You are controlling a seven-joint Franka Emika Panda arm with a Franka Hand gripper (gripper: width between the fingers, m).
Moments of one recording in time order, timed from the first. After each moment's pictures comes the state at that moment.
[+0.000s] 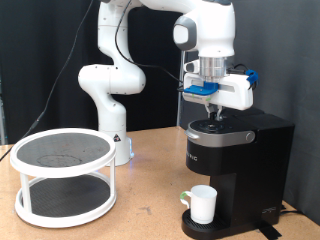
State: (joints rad) arm -0.44 -0.12 0.66 -2.18 0.15 2.15 2.22
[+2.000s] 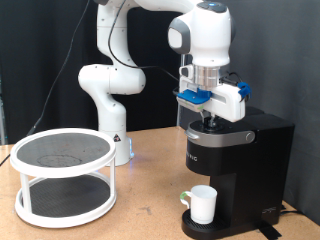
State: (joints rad) arm -0.47 0.01 0.63 -2.06 0.17 1.97 2.24
